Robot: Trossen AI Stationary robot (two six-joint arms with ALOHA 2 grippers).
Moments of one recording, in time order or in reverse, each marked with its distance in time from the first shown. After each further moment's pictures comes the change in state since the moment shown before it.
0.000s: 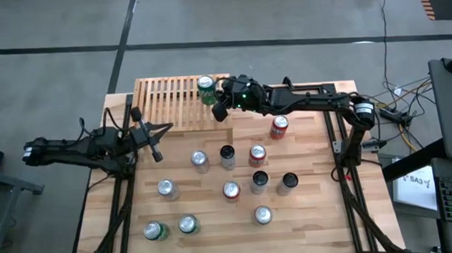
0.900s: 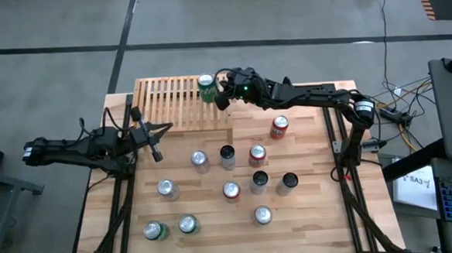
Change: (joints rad) left arm 0.000 0.000 0.000 0.006 0.000 0.000; right arm -0.057 0.002 -0.005 0.004 0.090 0.021
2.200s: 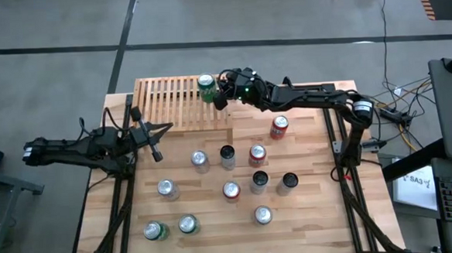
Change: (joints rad) left arm 0.000 0.000 0.000 0.001 0.000 0.001; right arm 0.001 0.019 -0.051 0.159 -0.012 -0.015
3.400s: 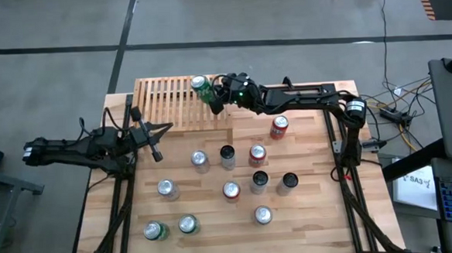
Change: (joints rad) left arm 0.000 0.000 0.000 0.000 0.000 0.003; right arm 0.014 0.062 0.016 0.014 -0.007 0.022
